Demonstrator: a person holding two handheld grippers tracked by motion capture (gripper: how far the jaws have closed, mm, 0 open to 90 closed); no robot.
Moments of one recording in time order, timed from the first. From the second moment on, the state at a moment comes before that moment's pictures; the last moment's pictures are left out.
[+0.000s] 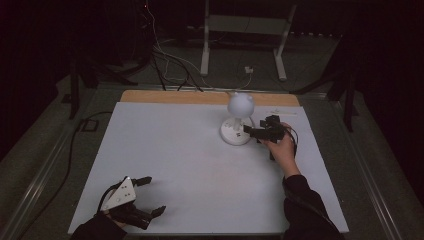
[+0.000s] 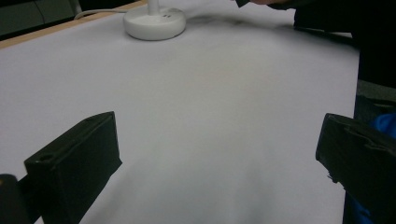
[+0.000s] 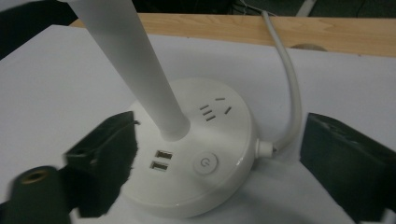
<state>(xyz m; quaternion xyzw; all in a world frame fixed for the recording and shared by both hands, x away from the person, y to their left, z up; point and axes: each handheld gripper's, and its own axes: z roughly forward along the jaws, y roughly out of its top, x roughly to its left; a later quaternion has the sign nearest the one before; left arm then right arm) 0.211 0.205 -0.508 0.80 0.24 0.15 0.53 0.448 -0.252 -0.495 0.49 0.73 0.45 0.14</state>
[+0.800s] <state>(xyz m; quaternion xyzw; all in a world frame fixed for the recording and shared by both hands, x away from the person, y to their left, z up) 0.211 0.206 -0.508 0.80 0.24 0.15 0.53 0.444 -0.243 -0.492 0.48 0.74 0.43 0.17</state>
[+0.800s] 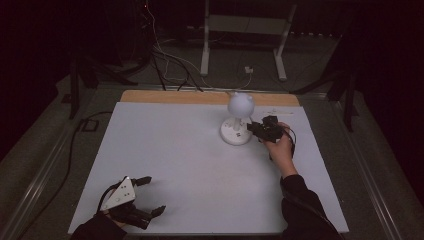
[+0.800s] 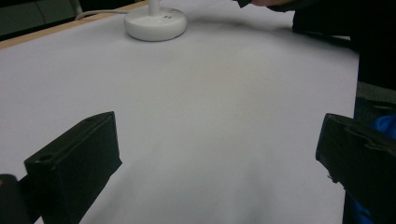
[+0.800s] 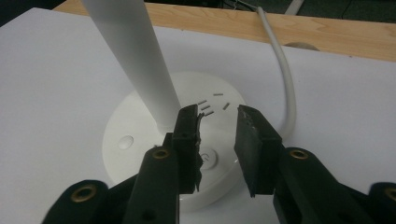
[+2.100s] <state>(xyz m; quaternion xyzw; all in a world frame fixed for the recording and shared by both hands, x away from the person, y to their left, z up) 0.210 0.206 -0.508 0.80 0.24 0.15 0.53 0.447 -0.243 -0.506 0.28 0.84 0.41 0.21</state>
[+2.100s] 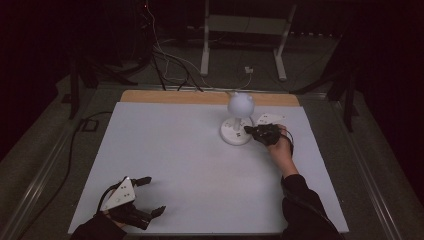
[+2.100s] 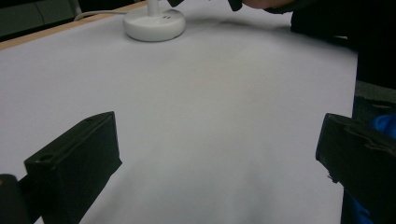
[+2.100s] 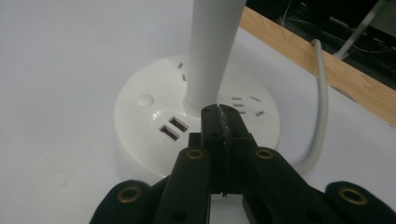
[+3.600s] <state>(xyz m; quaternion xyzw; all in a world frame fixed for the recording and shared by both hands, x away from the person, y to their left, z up) 0.210 0.204 -0.508 0.80 0.24 0.15 0.52 0.445 -0.223 -0.506 0.35 0.84 0.34 0.24</state>
